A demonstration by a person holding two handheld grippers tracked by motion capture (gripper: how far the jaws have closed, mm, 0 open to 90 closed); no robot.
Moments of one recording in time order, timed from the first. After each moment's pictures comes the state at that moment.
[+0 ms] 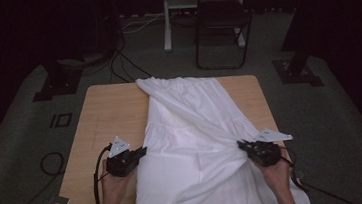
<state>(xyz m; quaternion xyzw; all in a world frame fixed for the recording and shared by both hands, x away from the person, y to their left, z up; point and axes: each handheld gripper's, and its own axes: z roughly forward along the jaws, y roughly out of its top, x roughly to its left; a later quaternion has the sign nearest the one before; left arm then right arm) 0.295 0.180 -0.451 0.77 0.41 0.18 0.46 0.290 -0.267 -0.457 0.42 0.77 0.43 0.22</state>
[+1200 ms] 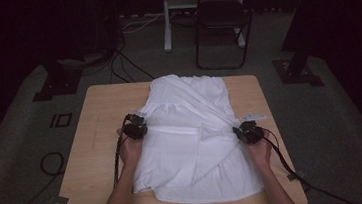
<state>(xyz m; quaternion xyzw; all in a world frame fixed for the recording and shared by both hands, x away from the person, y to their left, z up) 0.457 0.155 -0.529 0.77 0.53 0.25 0.25 0.411 -0.261 -0.542 0.50 0.77 0.33 0.22</state>
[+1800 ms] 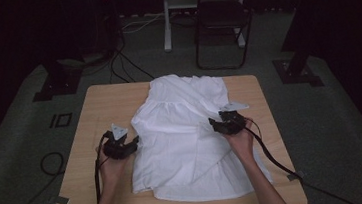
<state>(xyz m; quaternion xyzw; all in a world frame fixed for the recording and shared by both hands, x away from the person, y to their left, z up) 0.343 0.204 -0.496 0.77 0.48 0.26 0.34 0.411 -0.184 -0.478 0.43 0.78 0.40 0.22</state>
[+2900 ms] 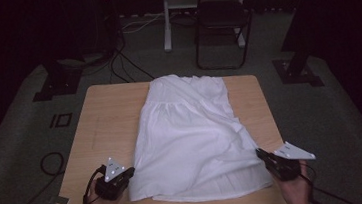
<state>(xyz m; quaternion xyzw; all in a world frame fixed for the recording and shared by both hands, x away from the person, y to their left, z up) 0.238 0.210 -0.483 0.81 0.41 0.21 0.36 0.237 -0.314 -0.484 0.44 0.75 0.42 0.26</state>
